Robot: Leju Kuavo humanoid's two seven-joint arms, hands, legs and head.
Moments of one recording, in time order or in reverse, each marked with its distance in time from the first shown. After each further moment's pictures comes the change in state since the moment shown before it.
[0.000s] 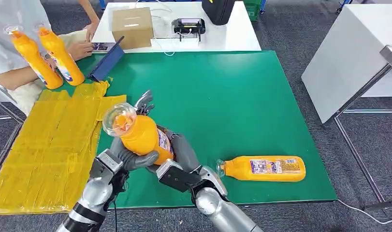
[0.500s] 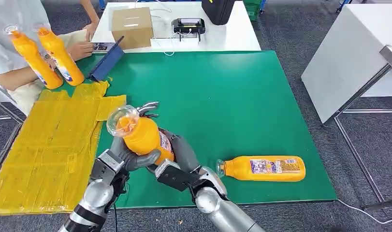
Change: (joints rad) left arm 0.011 -0.002 -0.006 0.003 0.019 0.027 0.003; right arm -0.013 0.000 0.003 0.054 0.015 -0.005 0.008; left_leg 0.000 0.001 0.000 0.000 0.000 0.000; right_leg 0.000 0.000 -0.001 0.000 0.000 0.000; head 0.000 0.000
